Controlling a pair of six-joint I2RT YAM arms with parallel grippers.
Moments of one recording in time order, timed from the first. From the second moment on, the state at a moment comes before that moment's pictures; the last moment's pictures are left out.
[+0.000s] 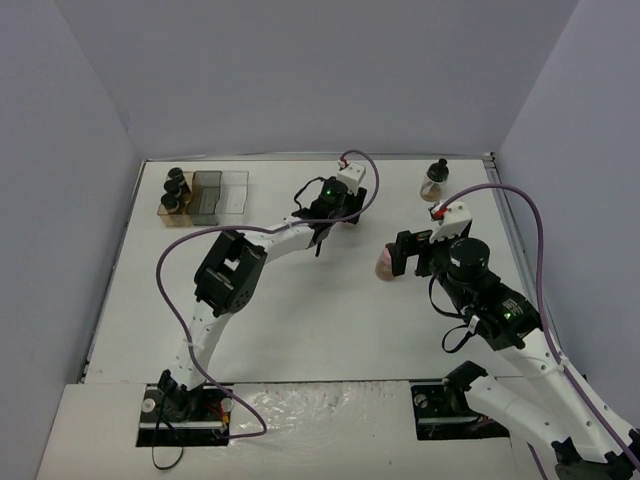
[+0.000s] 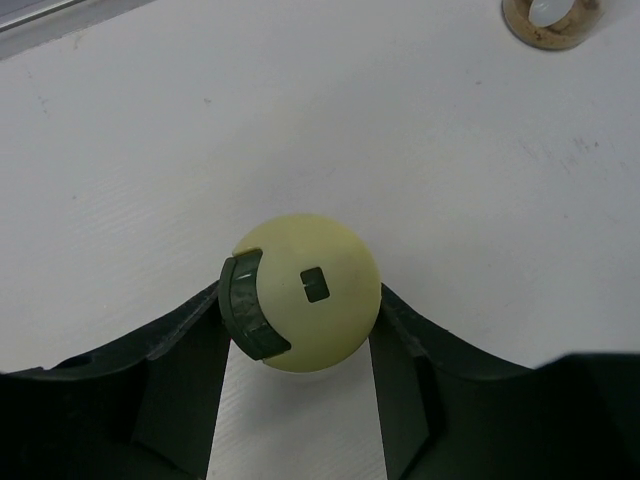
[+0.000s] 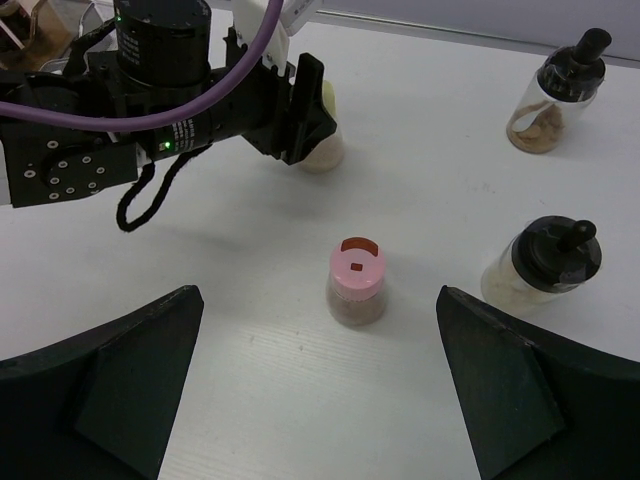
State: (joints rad) left arm -0.67 2.28 1.73 0.16 -0.09 -0.12; right arm 0.58 0.74 0.86 -0.42 0.24 0.15
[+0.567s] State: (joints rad) left arm -0.27 1.77 1.38 0.13 -0.19 -0.13; right arm 0.58 0.80 0.86 -0.41 0.21 0.16
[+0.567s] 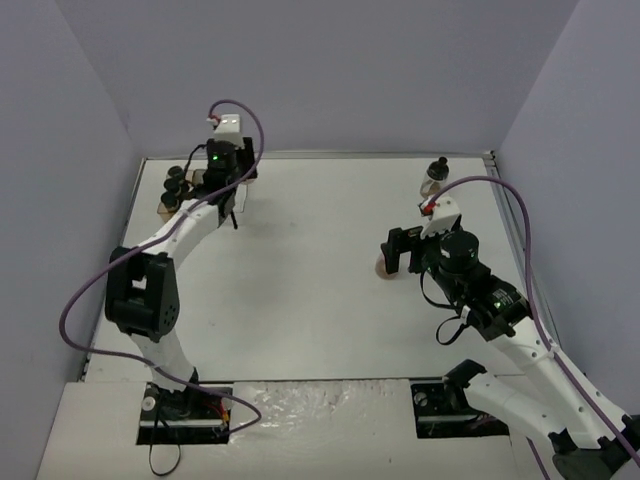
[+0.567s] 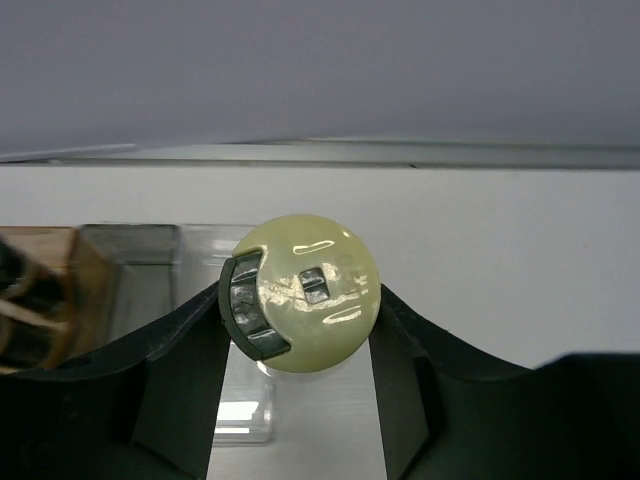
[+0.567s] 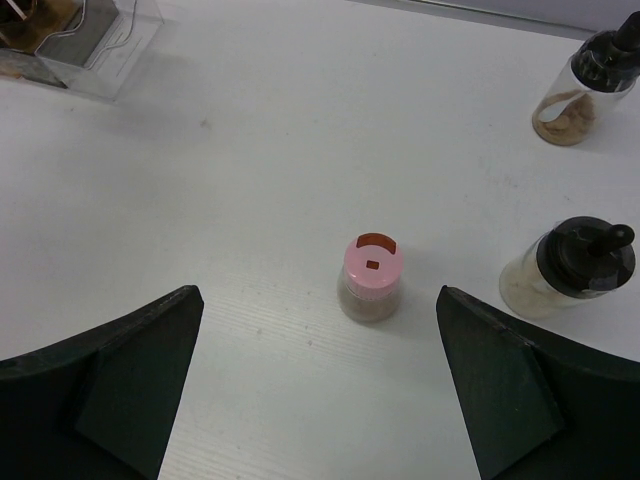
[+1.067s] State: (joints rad) left arm -0.04 1.88 1.39 0.14 -0.13 -0.15; right arm 0.58 0.84 0.86 -0.37 0.19 0.16
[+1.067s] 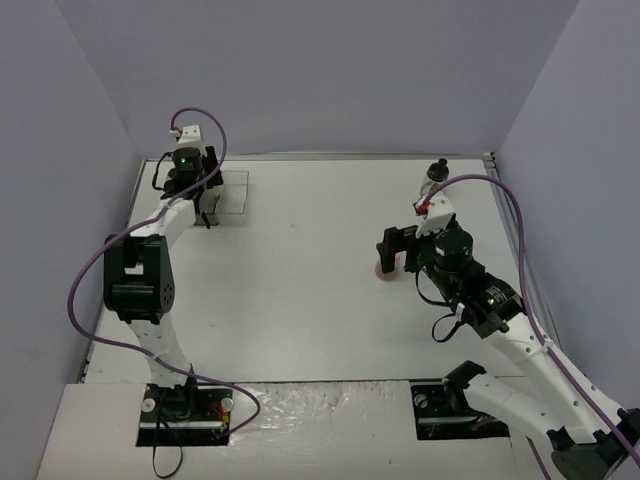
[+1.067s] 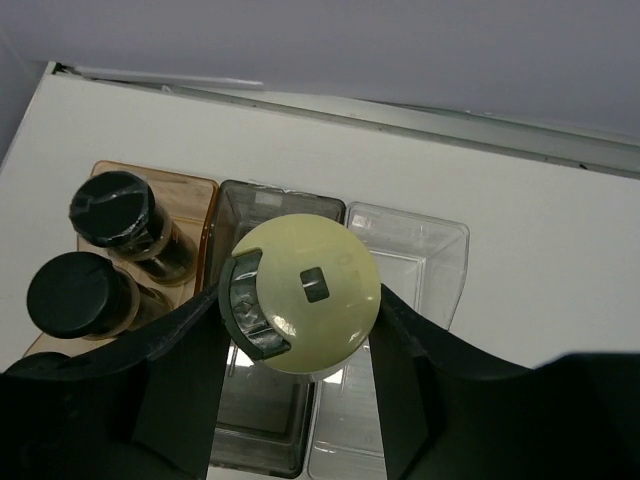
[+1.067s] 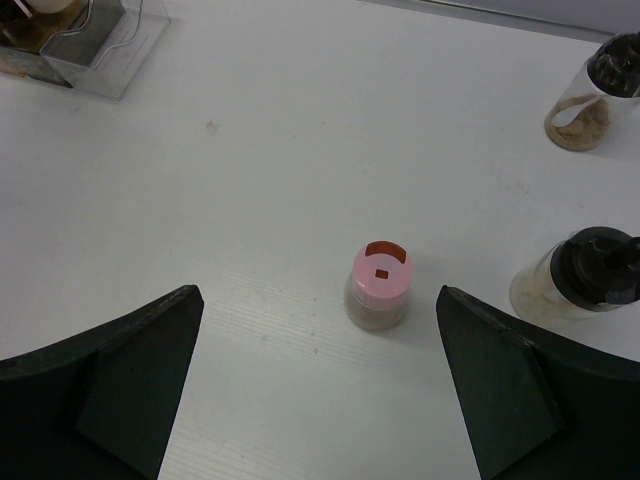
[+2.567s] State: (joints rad) left arm -0.01 2.13 1.50 0.26 -0.11 -0.09; right arm 0.58 0.98 0.81 -0.32 0.22 0.17
